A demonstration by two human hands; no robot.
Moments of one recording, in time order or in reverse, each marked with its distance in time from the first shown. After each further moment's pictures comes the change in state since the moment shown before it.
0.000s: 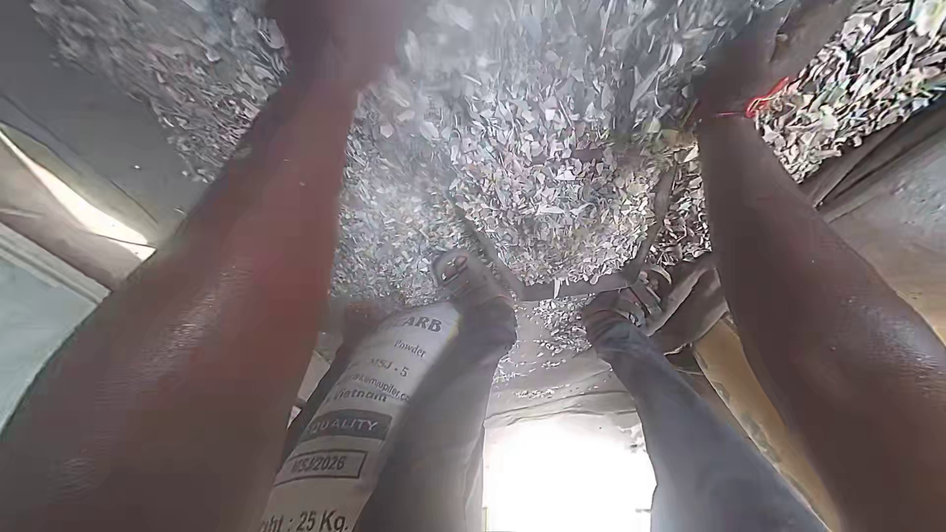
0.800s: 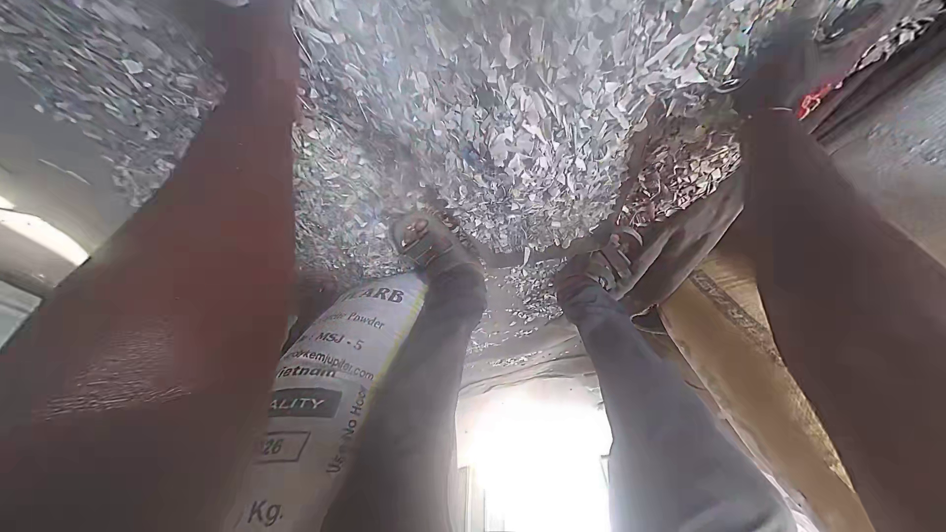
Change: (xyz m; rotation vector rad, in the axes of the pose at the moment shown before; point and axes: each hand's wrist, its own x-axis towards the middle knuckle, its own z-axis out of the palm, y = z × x) left_hand -0.059 -0.078 0.089 -0.294 0.105 -0.529; right_hand -0.003 0.103 -0.094 -0.164 -0.010 0.386
